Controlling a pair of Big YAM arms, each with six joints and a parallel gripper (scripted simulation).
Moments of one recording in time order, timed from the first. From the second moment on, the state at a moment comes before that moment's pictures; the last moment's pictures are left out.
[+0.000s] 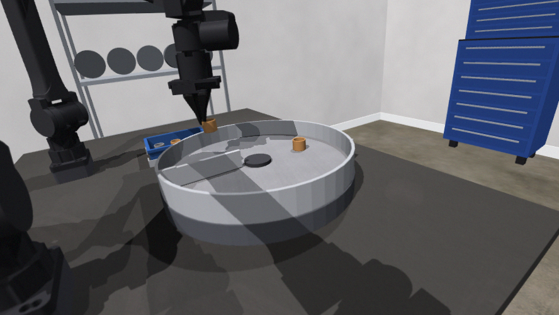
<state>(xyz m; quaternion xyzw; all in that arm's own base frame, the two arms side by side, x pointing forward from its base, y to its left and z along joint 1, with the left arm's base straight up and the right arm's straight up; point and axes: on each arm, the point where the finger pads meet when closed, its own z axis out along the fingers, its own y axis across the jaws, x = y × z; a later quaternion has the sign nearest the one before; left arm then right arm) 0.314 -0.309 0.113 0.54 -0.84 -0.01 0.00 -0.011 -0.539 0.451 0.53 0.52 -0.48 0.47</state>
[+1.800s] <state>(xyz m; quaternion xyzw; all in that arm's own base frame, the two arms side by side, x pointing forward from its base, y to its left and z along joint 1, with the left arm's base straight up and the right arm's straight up) 0.315 -0.310 0.089 0.54 -0.84 0.00 0.00 -0.011 -0.539 0.451 0.53 0.52 -0.48 0.47</state>
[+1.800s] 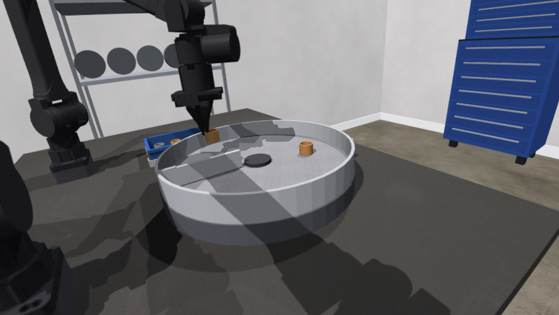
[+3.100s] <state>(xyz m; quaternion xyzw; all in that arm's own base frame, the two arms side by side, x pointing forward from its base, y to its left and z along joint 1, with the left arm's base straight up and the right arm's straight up) 0.315 -0.310 0.053 0.54 -0.84 0.00 0.00 -0.011 -0.539 0.451 0.53 0.52 -0.48 0.47</state>
